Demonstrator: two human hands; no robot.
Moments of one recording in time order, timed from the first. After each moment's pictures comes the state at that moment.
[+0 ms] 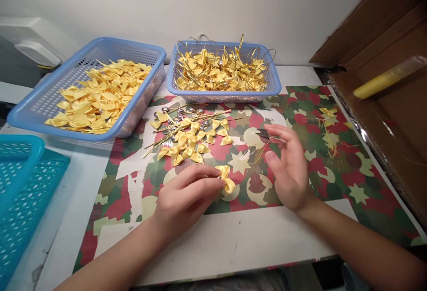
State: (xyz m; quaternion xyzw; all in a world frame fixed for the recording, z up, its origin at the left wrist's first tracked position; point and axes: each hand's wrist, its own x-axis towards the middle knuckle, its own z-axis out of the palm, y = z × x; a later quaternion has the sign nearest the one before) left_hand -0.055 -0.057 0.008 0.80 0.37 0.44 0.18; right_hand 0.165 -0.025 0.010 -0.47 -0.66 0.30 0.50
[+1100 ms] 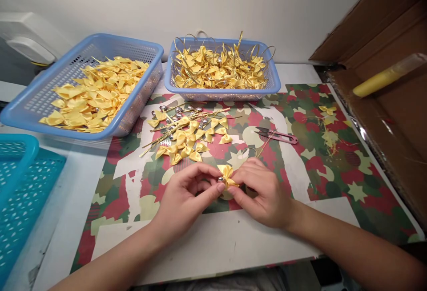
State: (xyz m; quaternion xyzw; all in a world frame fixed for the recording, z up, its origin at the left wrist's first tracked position) left_hand -0.039 -0.062 0.017 0.50 0.51 0.42 0.56; right_hand 0.145 -0.042 0.007 -0.33 -0.81 0.32 0.36
